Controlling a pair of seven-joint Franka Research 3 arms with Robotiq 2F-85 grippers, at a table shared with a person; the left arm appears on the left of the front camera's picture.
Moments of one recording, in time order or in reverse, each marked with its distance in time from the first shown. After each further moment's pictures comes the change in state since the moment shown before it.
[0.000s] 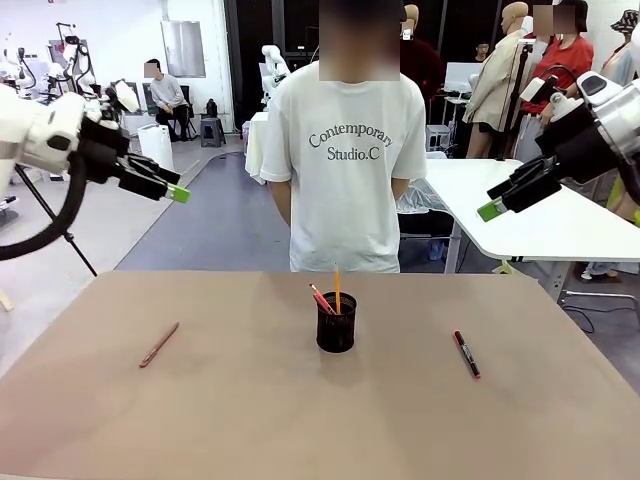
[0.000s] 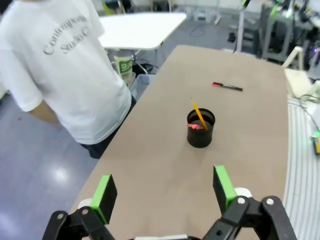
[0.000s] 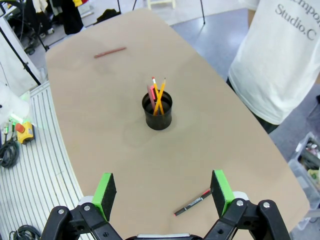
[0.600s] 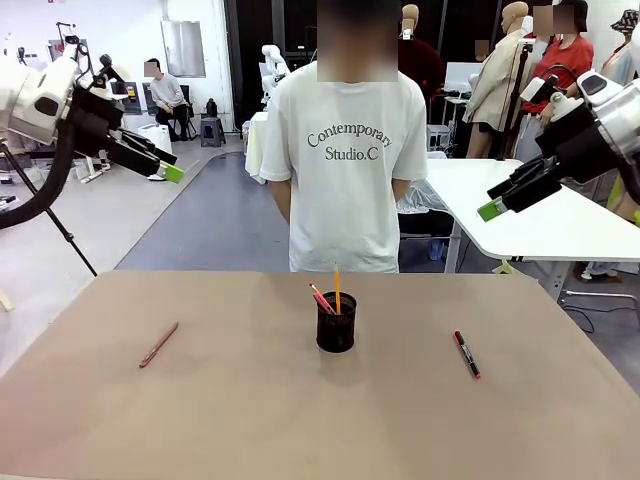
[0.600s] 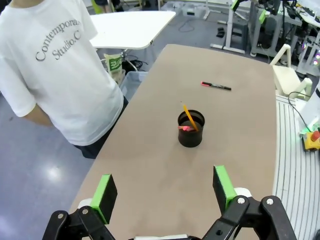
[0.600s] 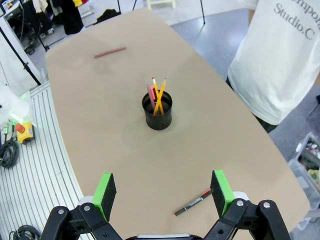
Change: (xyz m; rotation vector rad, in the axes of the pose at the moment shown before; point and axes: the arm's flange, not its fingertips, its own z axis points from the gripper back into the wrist) left arm 0.026 0.003 0.008 -0.050 0.024 0.000; right arm 0.000 0.000 0.000 0.000 0.000 0.000
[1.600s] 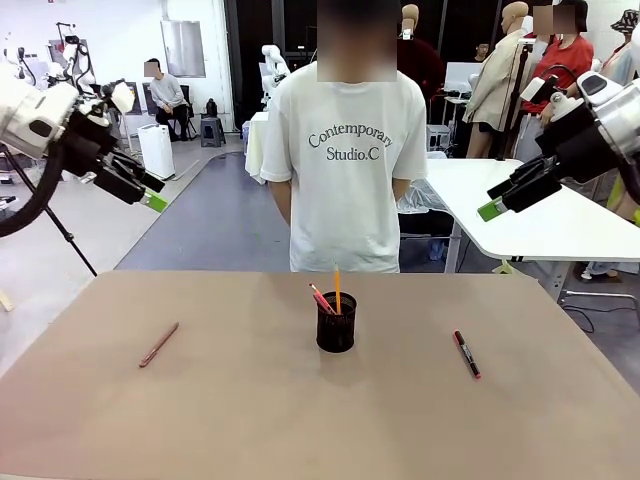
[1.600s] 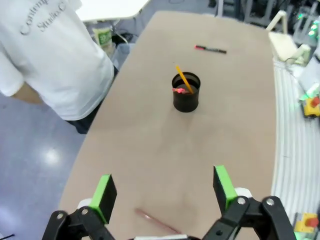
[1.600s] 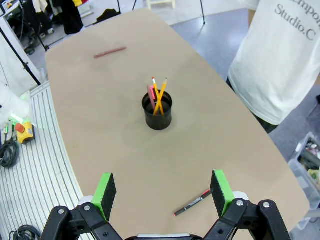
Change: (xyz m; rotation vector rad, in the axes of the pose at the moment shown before) left arm -0.032 0.006 0.002 -0.030 0.140 -0.044; right arm 0.000 0.000 0.000 0.000 0.000 0.000
